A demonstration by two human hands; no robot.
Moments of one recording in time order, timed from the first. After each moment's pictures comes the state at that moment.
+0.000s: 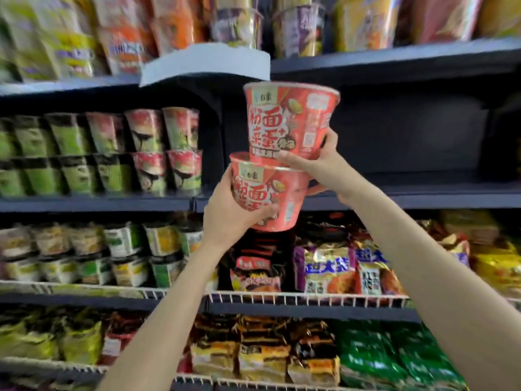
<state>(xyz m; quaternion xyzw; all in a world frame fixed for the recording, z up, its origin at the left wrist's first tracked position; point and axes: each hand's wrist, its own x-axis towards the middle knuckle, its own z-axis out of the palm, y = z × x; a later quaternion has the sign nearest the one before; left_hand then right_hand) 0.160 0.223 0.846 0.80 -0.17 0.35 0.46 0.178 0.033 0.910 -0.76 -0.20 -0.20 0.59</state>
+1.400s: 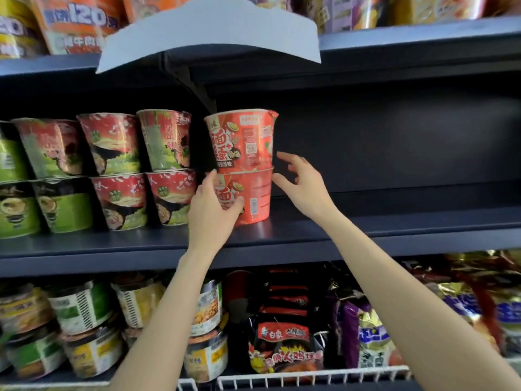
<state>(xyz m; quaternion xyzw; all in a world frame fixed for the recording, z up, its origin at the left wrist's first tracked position) 0.358 0.303 0.866 0.82 -0.11 0.39 0.39 0.360 0.123 0.895 -0.80 -0.20 -0.34 0.45</state>
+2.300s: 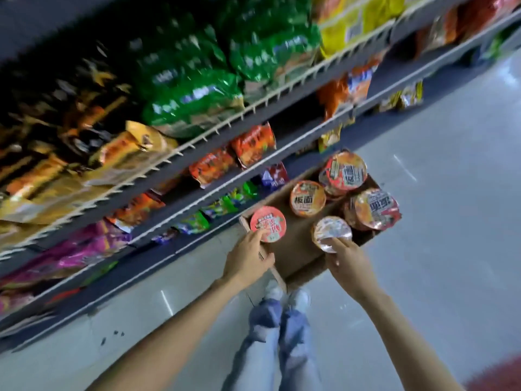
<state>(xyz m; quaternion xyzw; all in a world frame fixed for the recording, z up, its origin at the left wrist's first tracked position) 0.102 0.005 0.241 0.89 -0.27 -0.32 0.16 -0.040 -0.172 0.236 -0.89 0.29 0.12 0.34</state>
